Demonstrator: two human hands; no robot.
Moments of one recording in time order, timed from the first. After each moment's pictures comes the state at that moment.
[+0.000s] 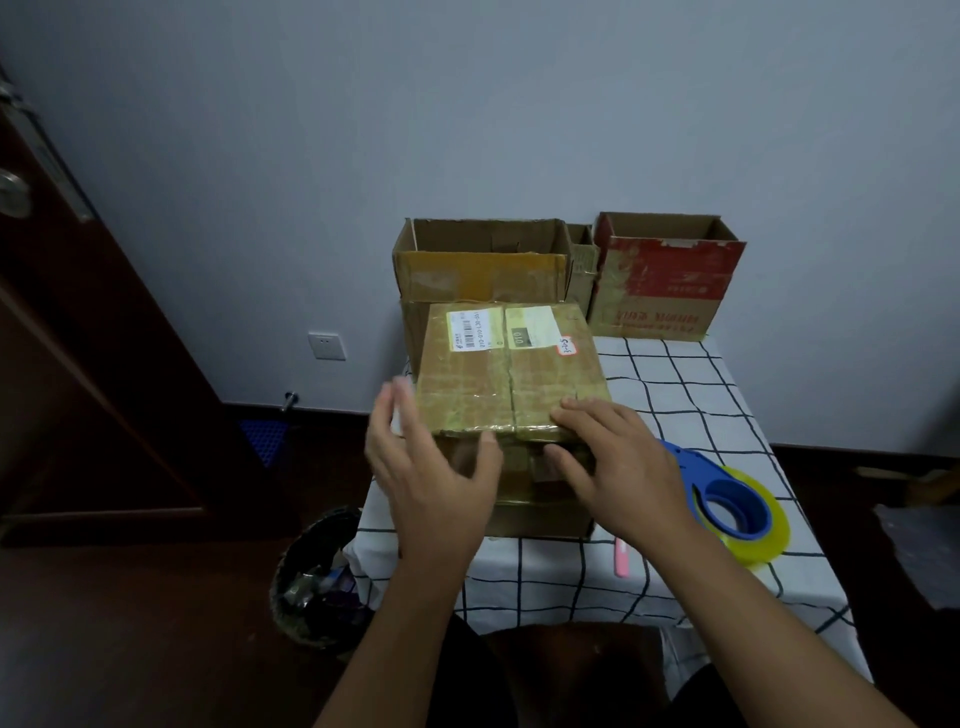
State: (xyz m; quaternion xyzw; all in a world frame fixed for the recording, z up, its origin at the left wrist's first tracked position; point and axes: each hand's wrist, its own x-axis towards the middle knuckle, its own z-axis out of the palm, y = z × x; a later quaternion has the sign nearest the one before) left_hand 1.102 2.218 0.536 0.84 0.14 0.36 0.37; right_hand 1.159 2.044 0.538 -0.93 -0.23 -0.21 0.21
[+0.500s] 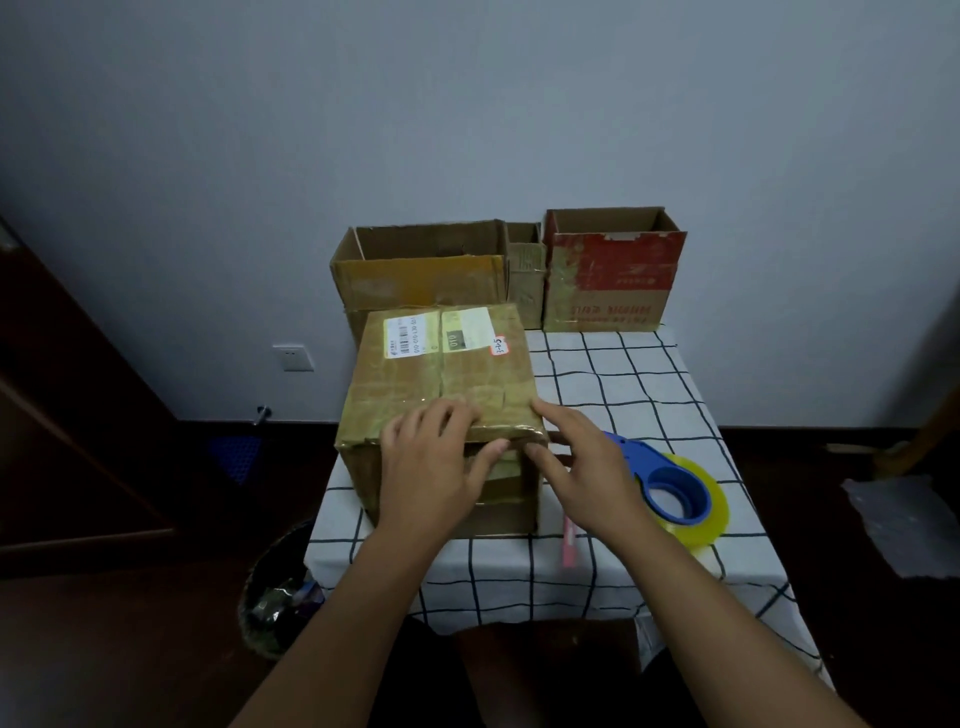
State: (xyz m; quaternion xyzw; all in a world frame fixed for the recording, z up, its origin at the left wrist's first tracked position) left_hand 1.143 2.185 0.526 0.94 -0.03 0.31 0.15; right_hand 1.171 1.998 0.519 -0.87 -0.20 -0.10 0.44
